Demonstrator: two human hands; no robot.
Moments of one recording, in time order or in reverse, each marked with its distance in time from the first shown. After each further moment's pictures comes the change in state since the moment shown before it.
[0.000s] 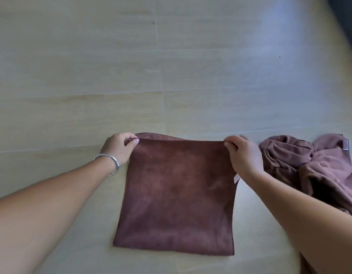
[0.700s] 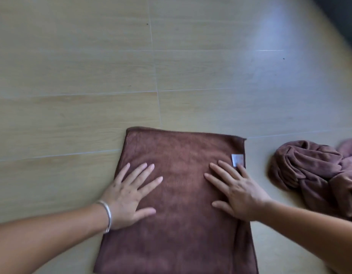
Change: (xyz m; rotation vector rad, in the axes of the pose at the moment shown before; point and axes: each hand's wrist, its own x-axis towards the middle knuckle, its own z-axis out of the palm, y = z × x) left_hand -0.040 -0.055 0.087 0.866 -0.243 0.725; right_hand -0.029 0.063 0.075 -0.709 -0.483 -0.620
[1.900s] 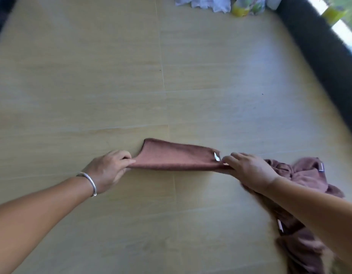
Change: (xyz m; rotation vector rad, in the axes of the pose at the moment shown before) left_hand -0.088 -0.080 -0.250 -0.292 0.228 -0.126; right_hand -0.072 0.028 -0.253 0.172 0.354 -0.015
